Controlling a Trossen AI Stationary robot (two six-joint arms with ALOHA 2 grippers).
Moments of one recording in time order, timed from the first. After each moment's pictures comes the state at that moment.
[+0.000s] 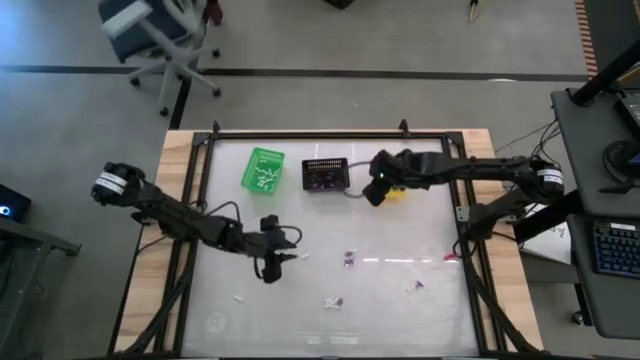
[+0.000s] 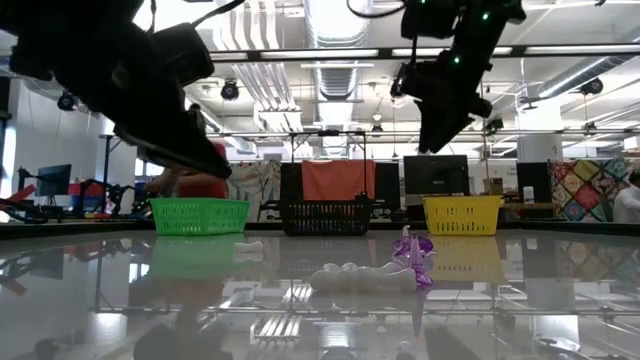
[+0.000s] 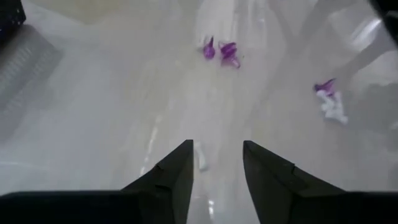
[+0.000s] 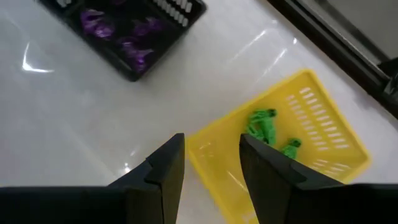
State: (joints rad) left arm -0.34 1.41 0.53 0.22 -0.28 -0.41; right arm -0.24 1.42 1.06 -0.75 0.32 0.45
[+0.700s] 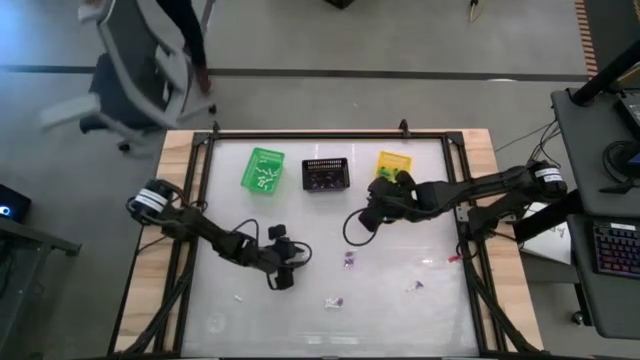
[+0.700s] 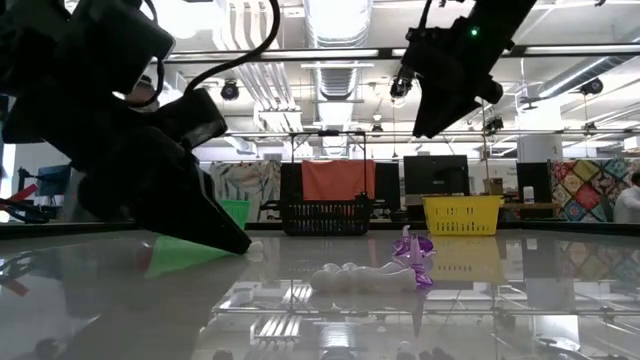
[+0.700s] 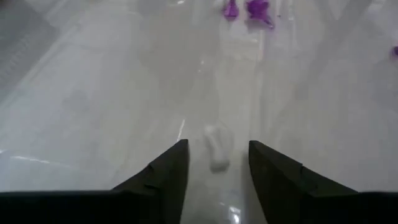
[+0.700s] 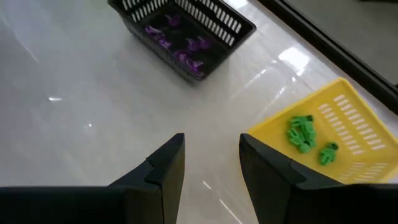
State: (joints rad) left arm -0.39 1.79 0.54 0.56 -0.44 -0.41; right arm 0.08 1.42 1.02 -0.69 0.56 0.66
